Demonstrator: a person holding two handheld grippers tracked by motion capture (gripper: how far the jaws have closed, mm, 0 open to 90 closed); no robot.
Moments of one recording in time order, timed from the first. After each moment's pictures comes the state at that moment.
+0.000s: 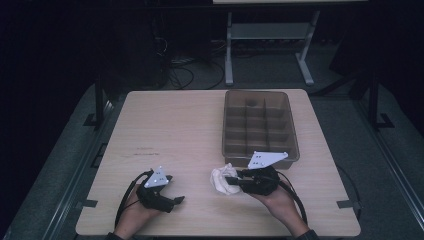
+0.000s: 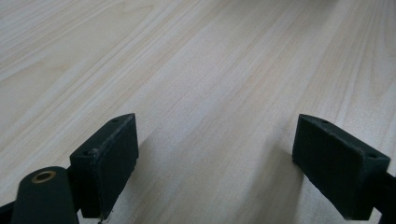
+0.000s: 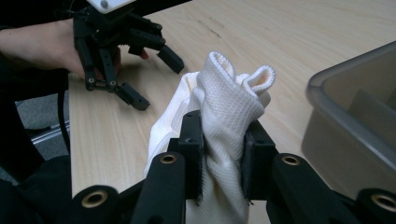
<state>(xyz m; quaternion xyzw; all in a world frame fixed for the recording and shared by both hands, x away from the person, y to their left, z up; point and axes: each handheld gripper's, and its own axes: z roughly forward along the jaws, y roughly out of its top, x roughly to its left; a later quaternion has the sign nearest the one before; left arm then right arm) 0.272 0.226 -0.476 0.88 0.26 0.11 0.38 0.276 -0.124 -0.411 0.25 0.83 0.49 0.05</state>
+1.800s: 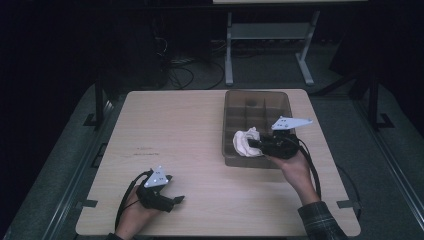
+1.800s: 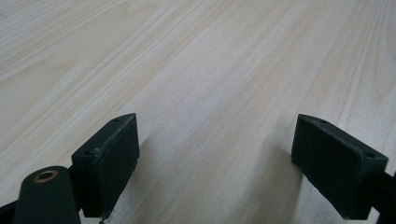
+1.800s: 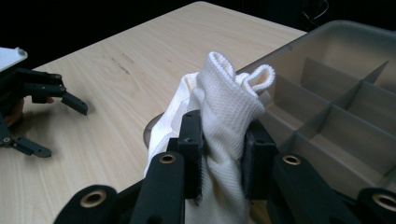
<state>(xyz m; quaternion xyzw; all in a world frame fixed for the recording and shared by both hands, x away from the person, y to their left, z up) 0.272 0.226 -0.476 0.88 0.27 0.12 0.38 0.348 -0.181 -0.379 0.34 0.79 0.49 0.11</state>
